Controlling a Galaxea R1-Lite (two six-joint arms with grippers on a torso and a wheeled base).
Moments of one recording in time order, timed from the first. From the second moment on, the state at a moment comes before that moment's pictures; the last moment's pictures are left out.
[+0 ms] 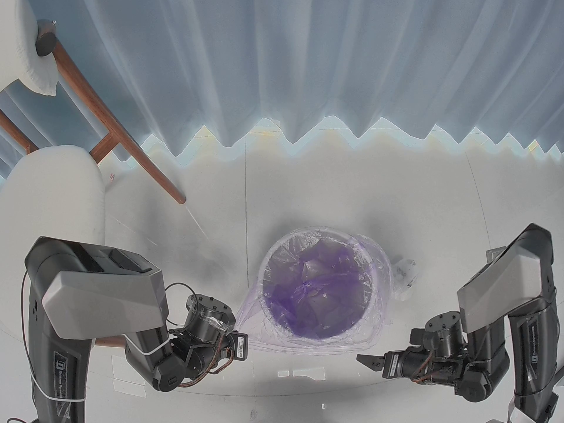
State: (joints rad) left arm -0.57 2.34 -0.57 -1.02 0.21 -0.31; right arm 0.51 2.42 -0.15 -1.55 0.09 0.52
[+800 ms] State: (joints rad) left arm -0.58 2.32 -0.55 -1.03 0.21 -0.31; right arm 0.14 2.14 -0.33 -1.55 0.30 0.60
